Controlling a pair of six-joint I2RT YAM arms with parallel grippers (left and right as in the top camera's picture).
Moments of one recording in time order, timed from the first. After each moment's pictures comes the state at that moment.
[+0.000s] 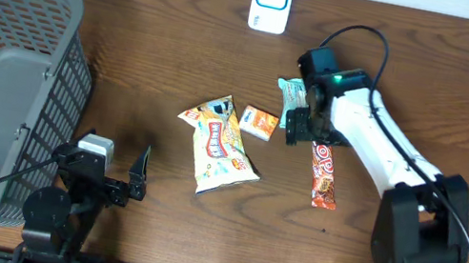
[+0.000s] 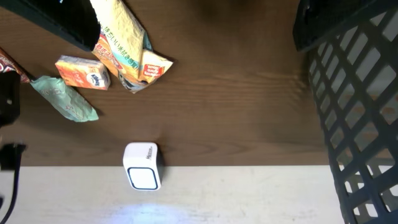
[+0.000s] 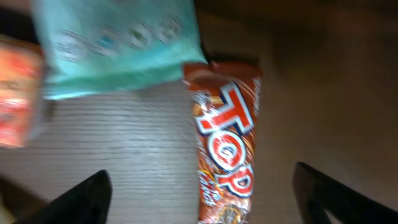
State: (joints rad) left arm -0.01 0.16 0.30 -0.40 0.17 -0.03; right arm 0.41 1.97 1.47 -1.07 0.16 0.32
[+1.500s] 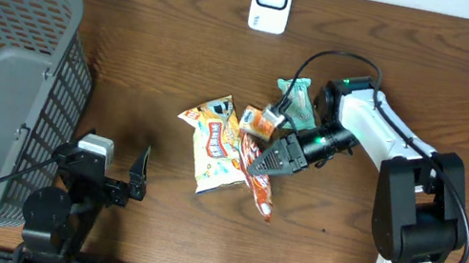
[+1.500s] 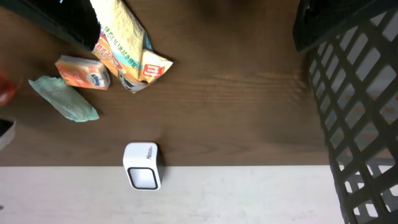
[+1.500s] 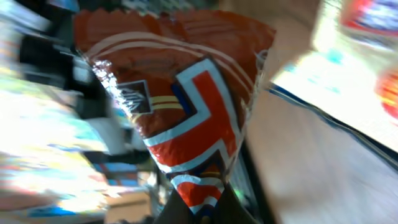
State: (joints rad) left arm -0.01 0.16 0.30 -0.40 0.17 -0.03; right arm 0.31 2.05 1.41 -1.54 -1.27 -0.77
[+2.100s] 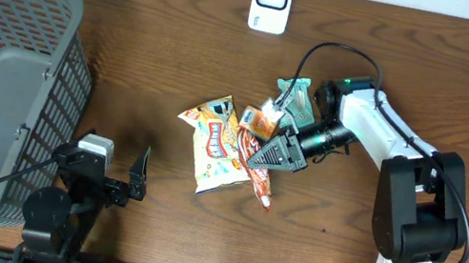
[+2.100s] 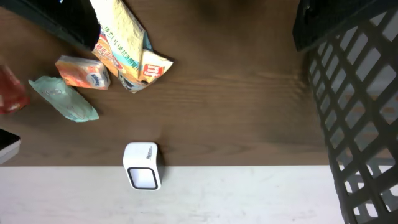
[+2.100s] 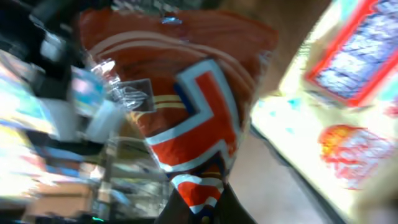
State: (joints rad) left arm -0.01 0.16 0.30 -0.40 0.17 -0.03; right arm 0.31 2.05 1.41 -1.32 -1.17 -0.90
